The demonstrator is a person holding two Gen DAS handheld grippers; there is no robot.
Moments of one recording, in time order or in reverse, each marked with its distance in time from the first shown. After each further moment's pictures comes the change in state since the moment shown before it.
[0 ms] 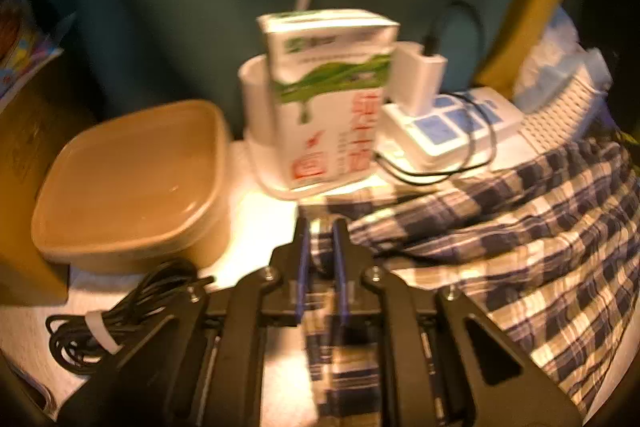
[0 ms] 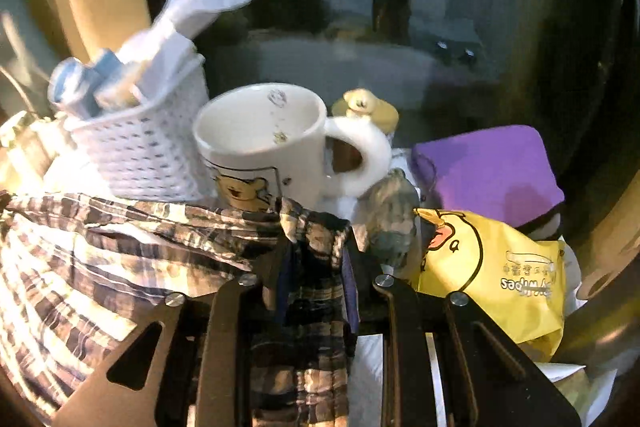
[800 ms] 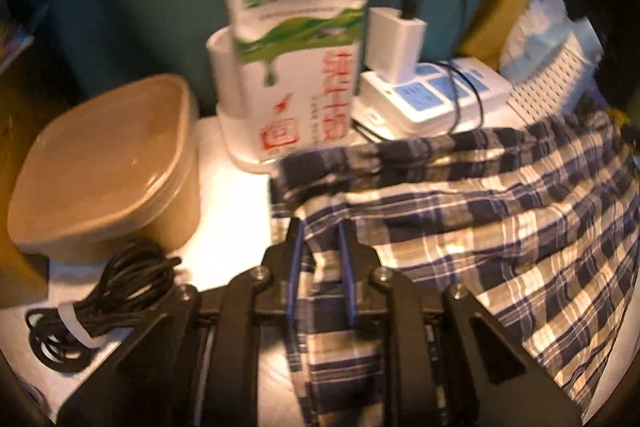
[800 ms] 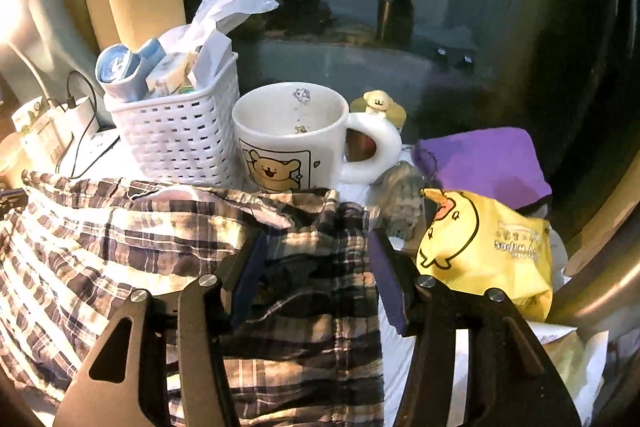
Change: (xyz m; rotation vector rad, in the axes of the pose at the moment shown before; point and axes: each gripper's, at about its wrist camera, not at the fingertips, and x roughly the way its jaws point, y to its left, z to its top) left arm 0.022 -0.020 -0.006 0.049 0.086 -0.045; right arm -0.041 0.024 -0.020 -0.023 -0.018 0.011
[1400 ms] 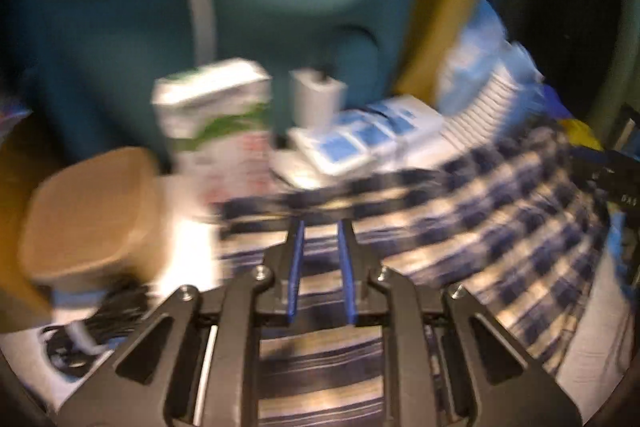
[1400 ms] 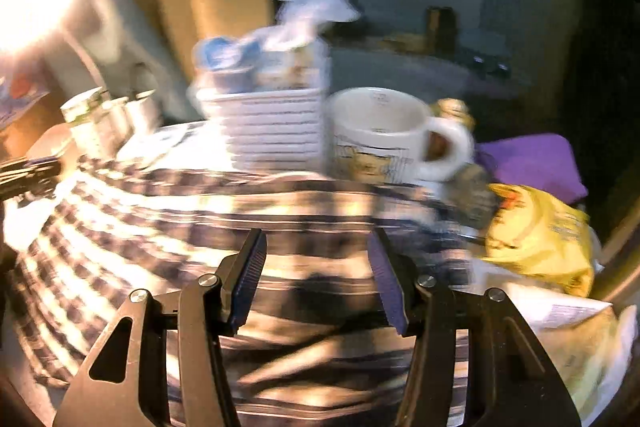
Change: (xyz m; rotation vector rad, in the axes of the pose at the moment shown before) left arm -0.035 -0.060 0.026 0.084 -0.063 -0.130; right arm -0.027 0.072 -0.011 -0.064 -0.021 0.165
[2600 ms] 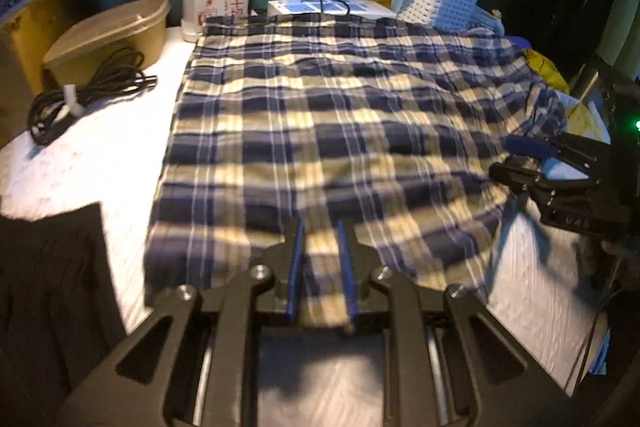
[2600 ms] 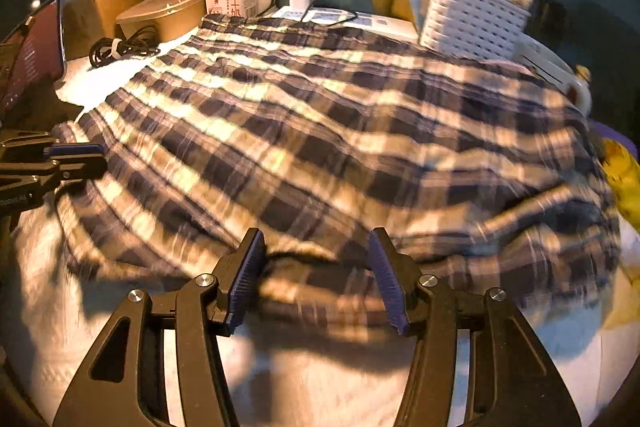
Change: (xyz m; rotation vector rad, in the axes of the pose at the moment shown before) left arm -0.070 -0.076 -0.138 -0.124 0.106 0.010; right arm -0.022 0.094 -0.091 -0.213 0.202 0.128
